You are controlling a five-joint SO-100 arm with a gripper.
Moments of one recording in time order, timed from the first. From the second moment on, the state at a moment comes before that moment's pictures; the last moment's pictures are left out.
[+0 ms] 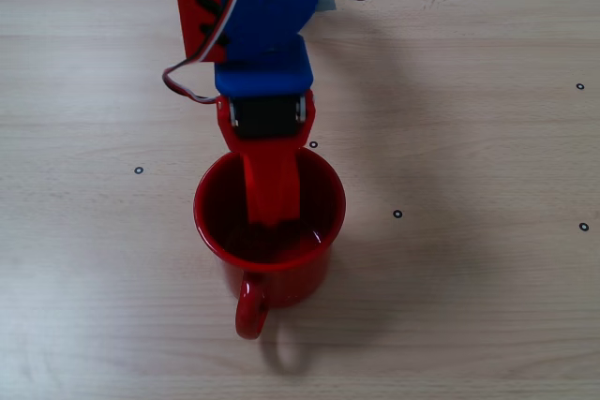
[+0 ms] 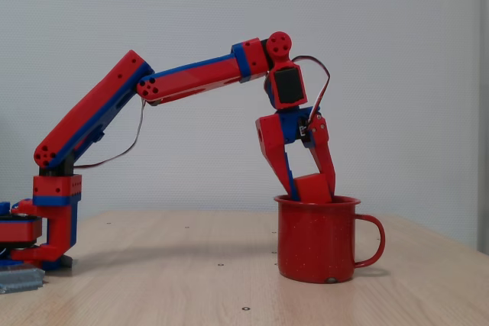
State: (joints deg) arm -4.4 46.8 28.7 94.2 0.4
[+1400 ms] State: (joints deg) arm -4.2 47.3 28.7 97.9 -2.4
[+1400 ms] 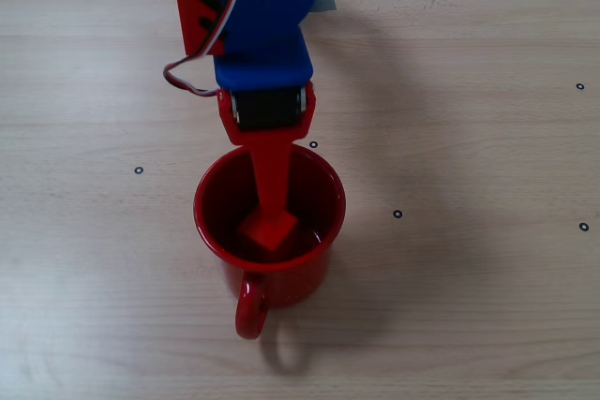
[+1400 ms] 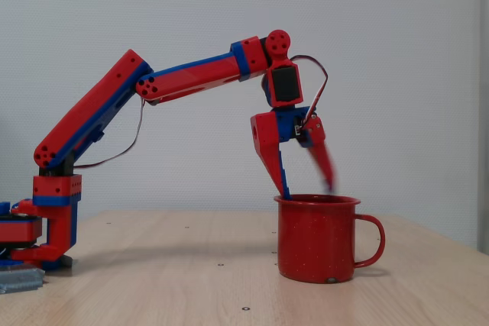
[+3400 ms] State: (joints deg) arm -3.4 170.3 161.5 54.9 -3.2
